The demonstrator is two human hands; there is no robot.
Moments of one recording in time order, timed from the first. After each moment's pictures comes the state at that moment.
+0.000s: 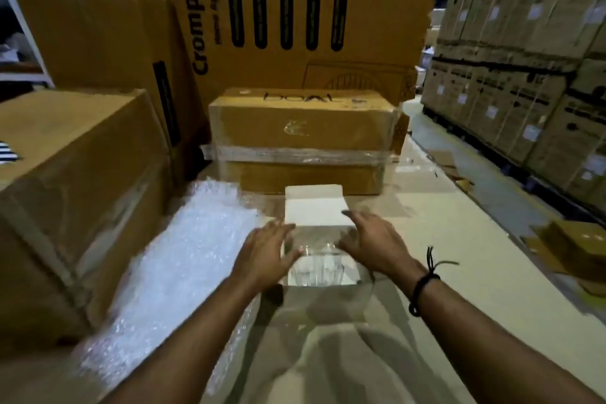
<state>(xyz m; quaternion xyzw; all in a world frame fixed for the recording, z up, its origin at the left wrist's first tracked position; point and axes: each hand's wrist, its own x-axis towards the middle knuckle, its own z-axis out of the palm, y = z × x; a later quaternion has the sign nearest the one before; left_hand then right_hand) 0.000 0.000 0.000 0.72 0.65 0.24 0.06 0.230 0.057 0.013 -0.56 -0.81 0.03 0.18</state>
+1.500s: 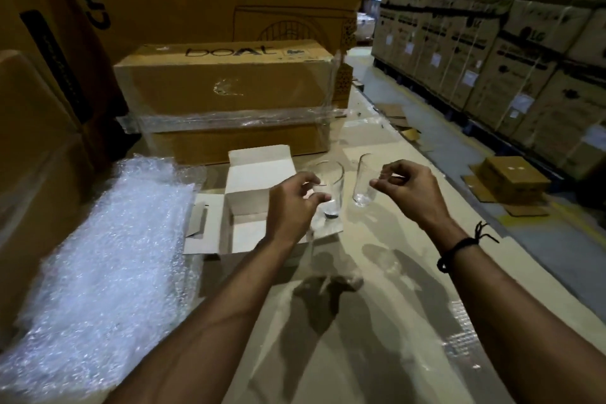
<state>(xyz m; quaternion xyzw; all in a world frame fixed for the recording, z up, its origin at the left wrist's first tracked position) 0.149 0.031 0.007 0.62 0.51 0.52 0.29 0.368 0.036 0.031 -0.62 -0.59 0.23 0.46</state>
